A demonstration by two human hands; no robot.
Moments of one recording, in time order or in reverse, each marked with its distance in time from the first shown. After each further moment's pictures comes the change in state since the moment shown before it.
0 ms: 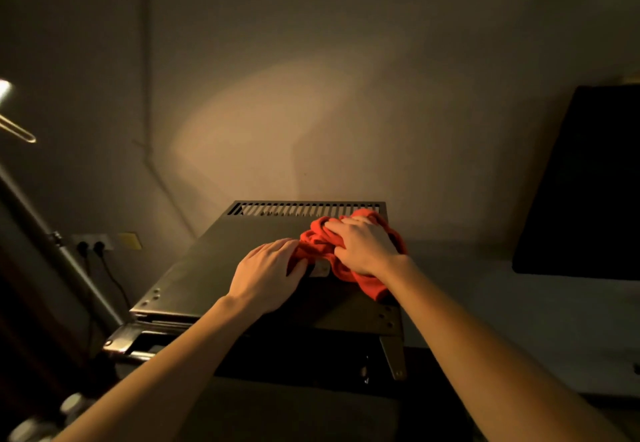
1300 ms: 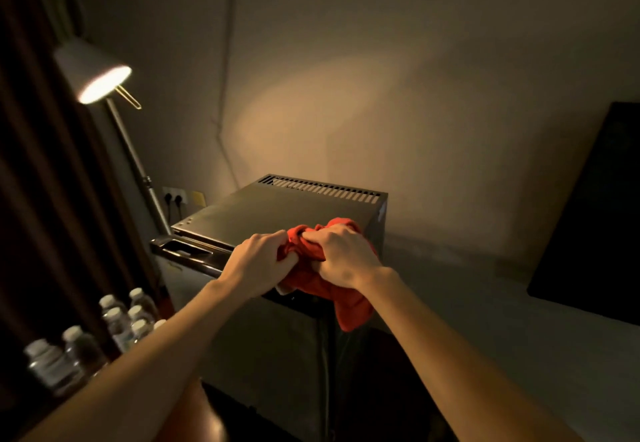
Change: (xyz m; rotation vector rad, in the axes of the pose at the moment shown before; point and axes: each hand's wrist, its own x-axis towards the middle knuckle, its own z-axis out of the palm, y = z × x) left_hand -0.082 0.117 -0.028 0.007 0.046 -0.303; right_hand -0.121 0.002 -0.045 0.137 -0.005 -0.407
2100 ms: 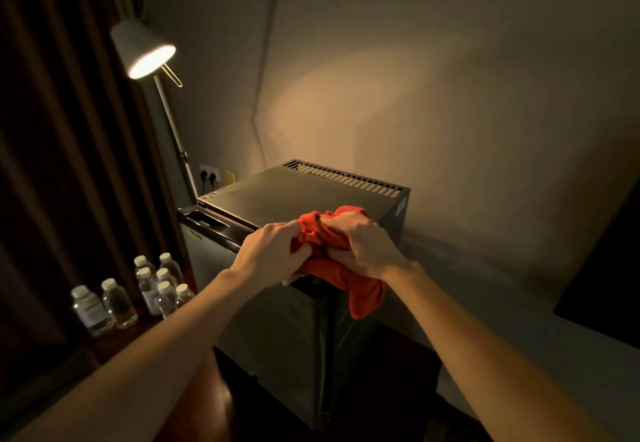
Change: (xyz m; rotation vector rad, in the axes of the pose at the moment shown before) left_hand -0.026 0.032 0.003 0.069 0.051 -0.079; right_hand -0.012 0.040 0.000 0.212 0.011 -0.254
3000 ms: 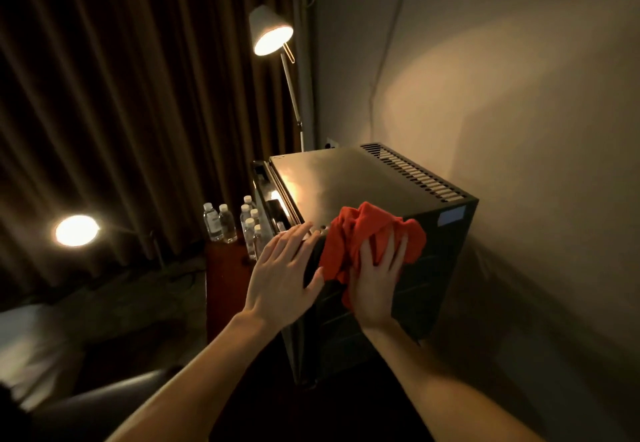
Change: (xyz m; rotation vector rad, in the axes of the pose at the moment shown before) left_hand -0.060 0.143 0.078 0.474 0.229 -0.423; right_hand -0.063 0.089 0.085 0.220 0.291 0.006
